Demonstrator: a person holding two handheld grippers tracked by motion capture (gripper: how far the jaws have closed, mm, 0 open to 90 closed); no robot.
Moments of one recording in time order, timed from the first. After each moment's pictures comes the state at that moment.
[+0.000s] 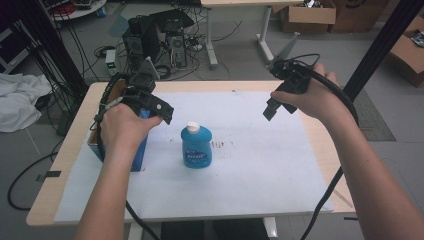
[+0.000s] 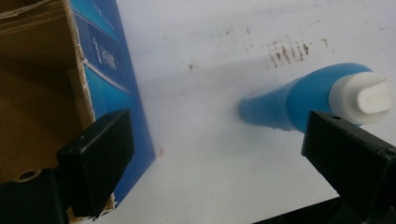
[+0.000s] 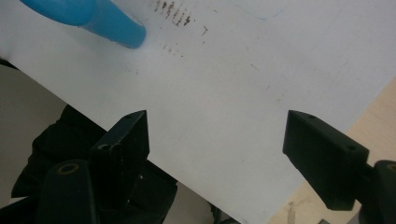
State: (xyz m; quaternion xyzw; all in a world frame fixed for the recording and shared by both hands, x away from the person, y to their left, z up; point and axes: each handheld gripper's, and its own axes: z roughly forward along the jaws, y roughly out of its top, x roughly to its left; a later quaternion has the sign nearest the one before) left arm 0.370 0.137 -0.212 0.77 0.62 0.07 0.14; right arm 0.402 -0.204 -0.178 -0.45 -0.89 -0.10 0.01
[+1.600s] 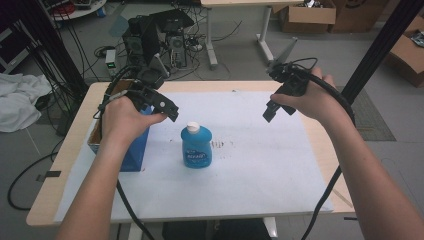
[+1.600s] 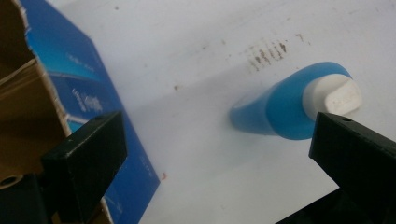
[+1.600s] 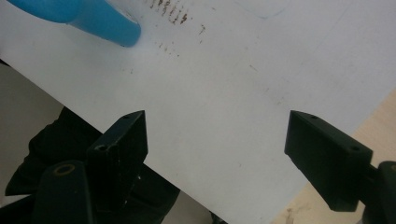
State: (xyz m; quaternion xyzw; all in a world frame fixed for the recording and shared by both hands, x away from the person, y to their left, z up) left arm 0.381 0.128 -0.209 0.83 0.52 0.08 0.16; right arm 0.412 -0.208 -0.194 -0.44 -0.89 -0.10 0.02
